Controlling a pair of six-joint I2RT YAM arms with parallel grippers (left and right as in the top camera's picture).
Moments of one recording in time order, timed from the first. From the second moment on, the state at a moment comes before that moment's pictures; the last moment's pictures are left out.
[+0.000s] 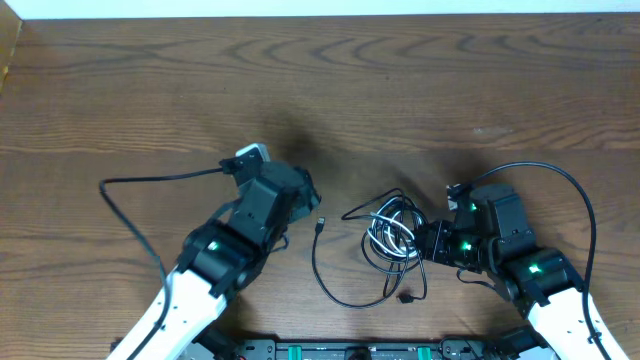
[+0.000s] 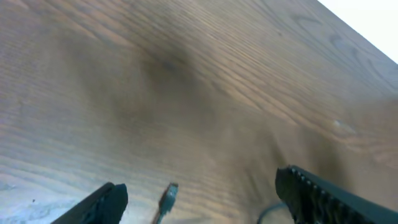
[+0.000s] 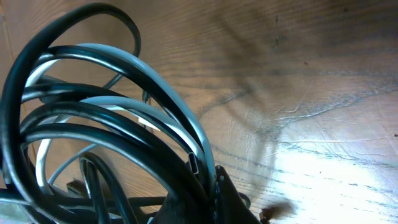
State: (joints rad) left arm -0.59 1.05 0.84 -0.63 -0.22 -0.98; right arm 0.35 0.93 0.59 -0.63 -0.44 0.69
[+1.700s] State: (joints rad) left arm -0.83 1.41 0.82 -0.35 0.37 -1.59; right arm 0.35 0.93 0.59 -0.63 -0.24 0.73
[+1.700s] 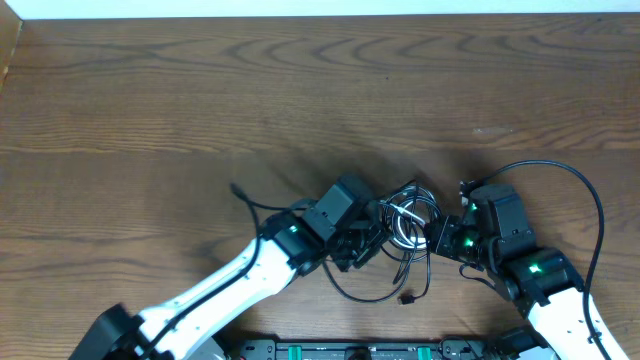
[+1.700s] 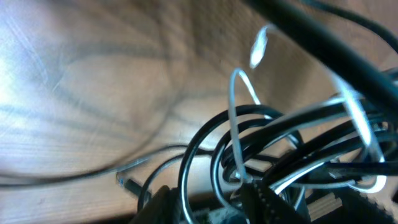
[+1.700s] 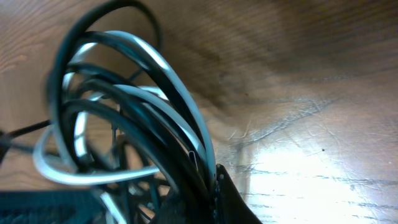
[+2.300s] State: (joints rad) left arm -0.82 1.39 0.82 -0.32 0.39 -1.38; right arm 0.35 0.93 0.59 -0.63 -0.25 0.74
